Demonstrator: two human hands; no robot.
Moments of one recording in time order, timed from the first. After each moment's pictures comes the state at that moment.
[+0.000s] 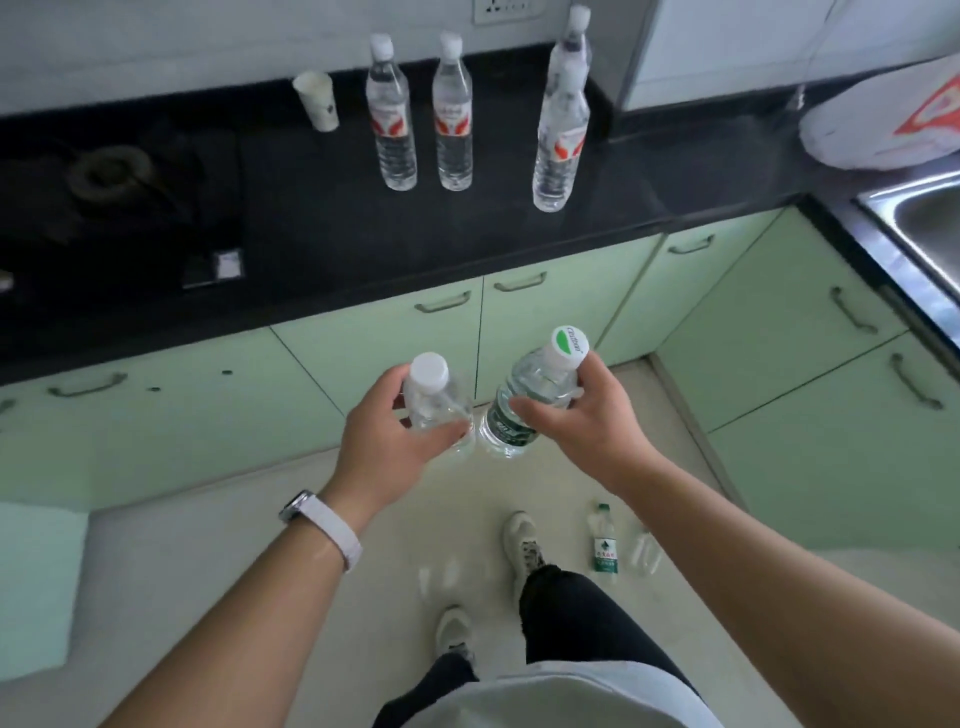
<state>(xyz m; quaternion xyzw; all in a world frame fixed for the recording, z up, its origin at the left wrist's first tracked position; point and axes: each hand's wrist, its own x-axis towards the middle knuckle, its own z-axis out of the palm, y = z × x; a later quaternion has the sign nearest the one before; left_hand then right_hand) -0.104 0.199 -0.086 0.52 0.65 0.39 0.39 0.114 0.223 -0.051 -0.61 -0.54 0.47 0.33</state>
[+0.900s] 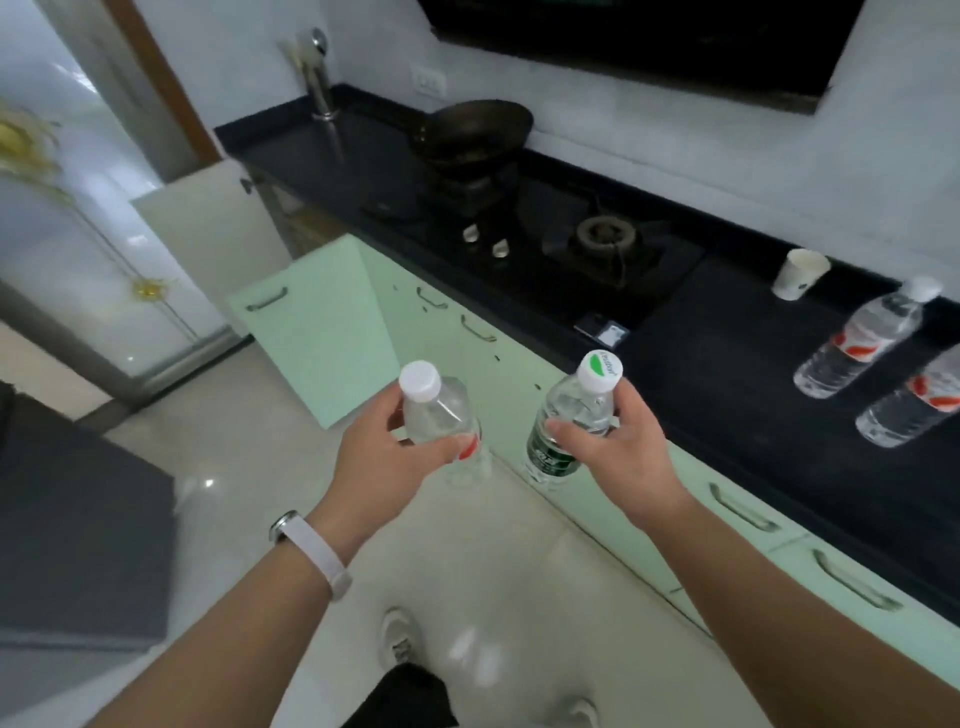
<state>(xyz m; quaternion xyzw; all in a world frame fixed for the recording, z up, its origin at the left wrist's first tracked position) -0.206 0.080 0.008 0.13 0.80 0.58 0.12 -0.102 0.296 0.003 -0.25 -0.73 0.63 0.14</state>
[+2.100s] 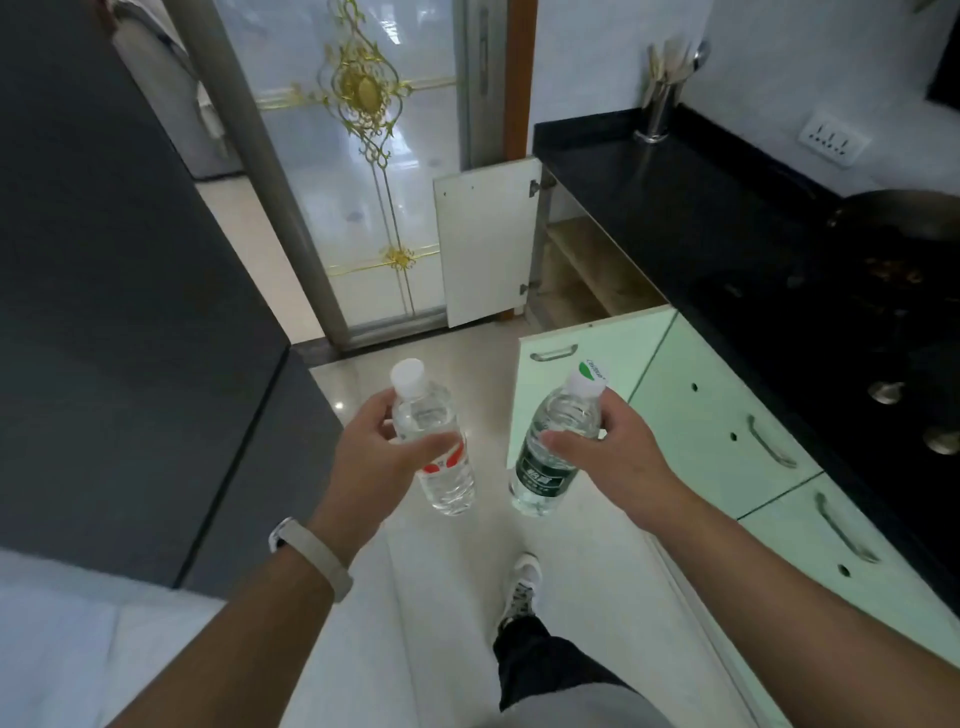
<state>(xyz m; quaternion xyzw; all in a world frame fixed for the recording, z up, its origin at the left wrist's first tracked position) -0.561 -0.285 -0.023 -0.12 0.77 0.63 0.00 -0.574 -0.038 -0.019 -0.06 -0.77 0.63 -0.07</state>
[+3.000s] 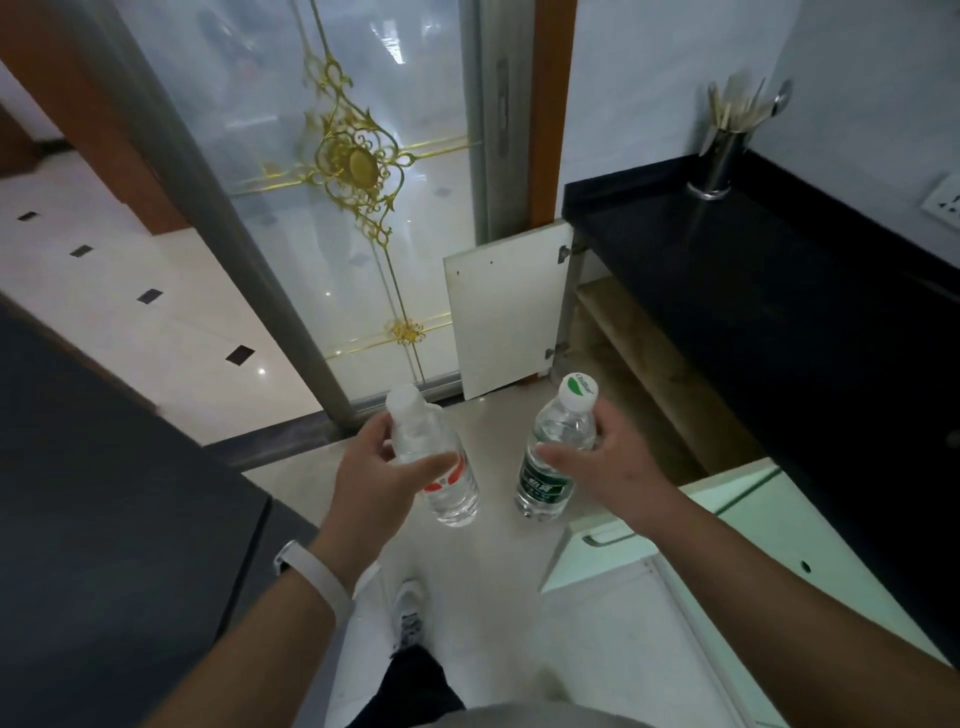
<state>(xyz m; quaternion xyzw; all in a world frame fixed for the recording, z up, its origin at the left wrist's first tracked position) -0.913 -0.328 -0.024 -0.11 0.79 0.60 0.01 -0.937 -0.082 -0.020 -0.05 -0.78 0.61 -0.11</state>
